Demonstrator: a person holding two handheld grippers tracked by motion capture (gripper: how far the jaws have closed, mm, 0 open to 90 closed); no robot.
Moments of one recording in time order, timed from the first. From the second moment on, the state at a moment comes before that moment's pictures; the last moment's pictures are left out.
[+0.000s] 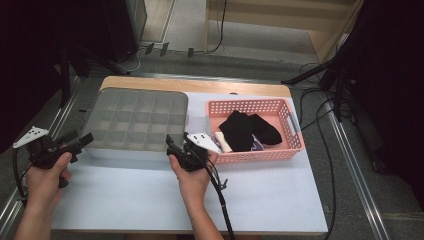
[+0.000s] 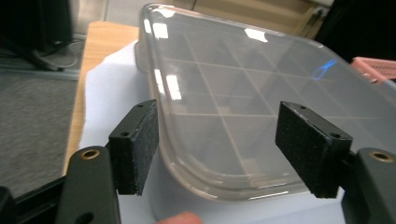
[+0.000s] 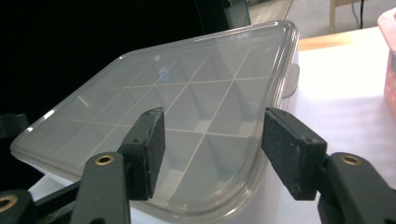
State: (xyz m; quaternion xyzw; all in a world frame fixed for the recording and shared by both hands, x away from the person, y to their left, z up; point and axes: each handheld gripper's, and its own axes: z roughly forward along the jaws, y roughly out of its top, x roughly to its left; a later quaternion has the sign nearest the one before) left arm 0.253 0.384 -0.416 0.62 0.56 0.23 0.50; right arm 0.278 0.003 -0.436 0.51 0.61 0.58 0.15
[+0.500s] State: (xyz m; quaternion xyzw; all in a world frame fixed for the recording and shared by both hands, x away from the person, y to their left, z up) left arm 0.279 0.391 -0.432 0.63 0.57 0.19 0.49; right arm 0.319 0.005 -0.450 0.54 0.64 0.54 0.11
